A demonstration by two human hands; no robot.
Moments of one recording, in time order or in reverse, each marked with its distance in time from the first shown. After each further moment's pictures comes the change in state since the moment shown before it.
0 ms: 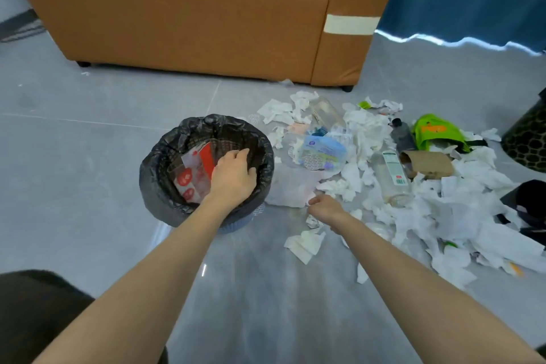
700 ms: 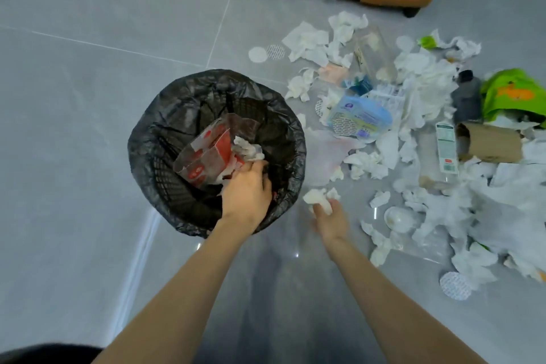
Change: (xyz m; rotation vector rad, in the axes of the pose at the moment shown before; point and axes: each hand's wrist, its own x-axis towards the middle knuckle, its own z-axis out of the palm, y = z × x) left_hand 0.010 -0.014 0.043 -0.019 -0.149 -0.224; right_hand 0.036 0.021 0.068 0.310 0.112 0.196
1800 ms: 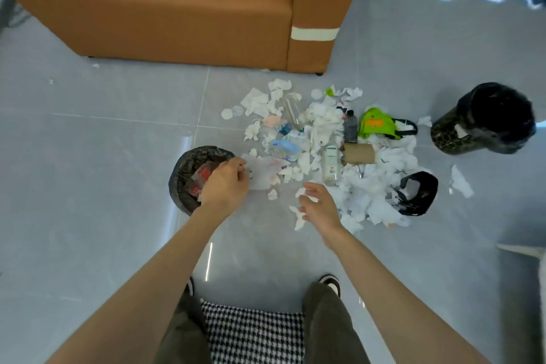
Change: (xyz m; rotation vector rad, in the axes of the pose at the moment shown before) left_hand -0.176 0.264 -0.318 -0.110 -0.124 -0.023; right_hand -0.275 -0.199 -0.351 0.302 -0.203 0.010
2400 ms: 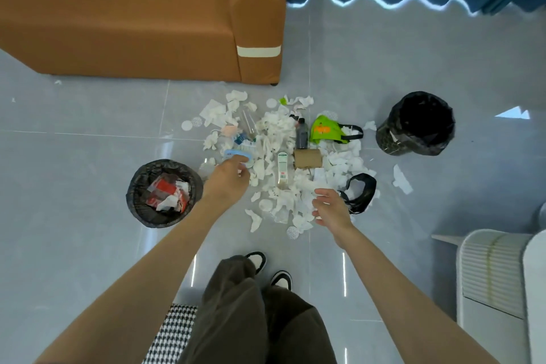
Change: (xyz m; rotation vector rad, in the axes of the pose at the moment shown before) left_hand -0.022 0.207 0.034 -0.026 -0.078 0.036; right_hand -0.022 -0.043 -0.225 0.004 0.075 0.116
